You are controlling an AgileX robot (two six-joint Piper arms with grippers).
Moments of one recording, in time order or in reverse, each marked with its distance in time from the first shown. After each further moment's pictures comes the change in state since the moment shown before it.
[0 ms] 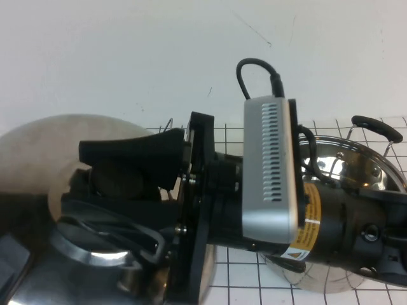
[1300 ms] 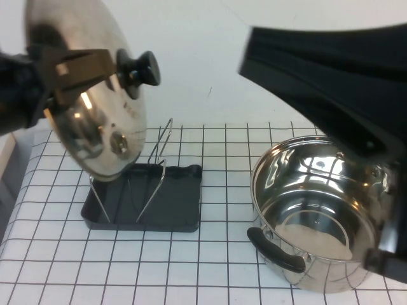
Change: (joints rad) right arm -0.114 -0.494 -0.008 -0.333 0.382 0.057; left arm -0.008 0.741 -0.816 0.919 0.160 -0.126
